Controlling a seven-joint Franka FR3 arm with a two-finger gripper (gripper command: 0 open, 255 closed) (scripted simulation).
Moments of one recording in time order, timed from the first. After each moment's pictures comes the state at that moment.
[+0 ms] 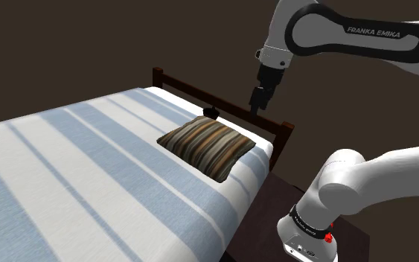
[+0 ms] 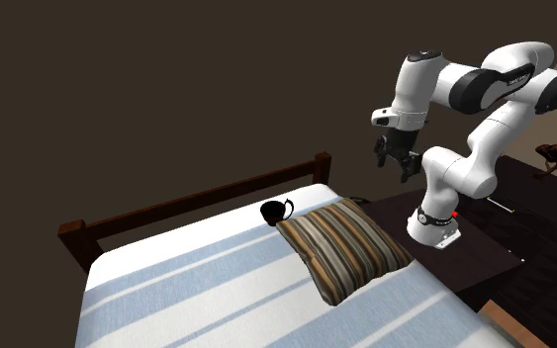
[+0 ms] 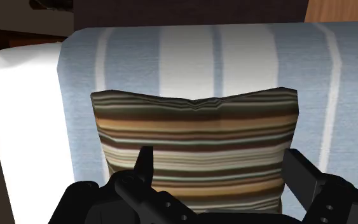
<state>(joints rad) 0.02 -0.74 0.00 -2.40 0.01 1.63 -0.06</state>
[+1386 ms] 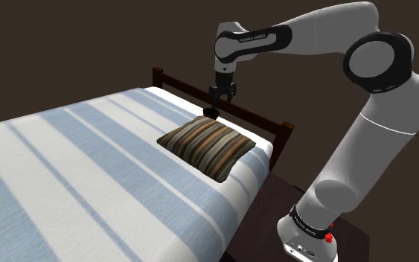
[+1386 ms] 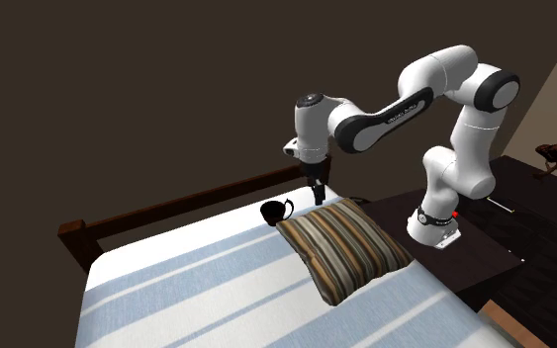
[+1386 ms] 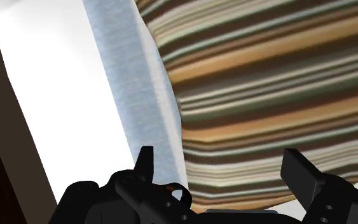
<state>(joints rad) -0.08 0.04 -0.06 -1.91 -0.05 1.81 0.06</state>
